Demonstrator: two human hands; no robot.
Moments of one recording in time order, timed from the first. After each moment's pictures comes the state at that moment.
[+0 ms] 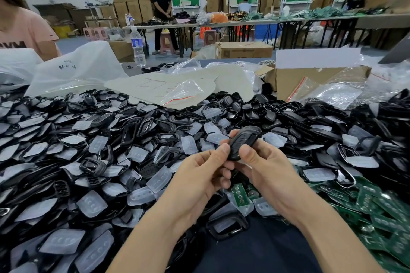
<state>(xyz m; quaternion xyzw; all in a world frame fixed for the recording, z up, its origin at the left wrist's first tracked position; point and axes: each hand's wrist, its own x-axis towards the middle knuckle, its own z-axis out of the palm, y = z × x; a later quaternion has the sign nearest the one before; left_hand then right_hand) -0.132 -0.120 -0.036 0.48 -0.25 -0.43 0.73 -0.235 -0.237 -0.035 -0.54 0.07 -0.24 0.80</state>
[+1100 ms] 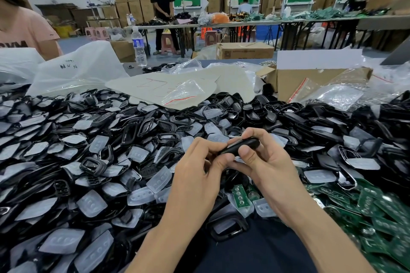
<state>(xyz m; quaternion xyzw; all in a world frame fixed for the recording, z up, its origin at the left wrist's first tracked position) -0.135 -0.118 -0.050 0.69 -0.44 0.06 0.57 -0.233 -0.232 -0.040 -0.58 0.09 -0.33 0.74</state>
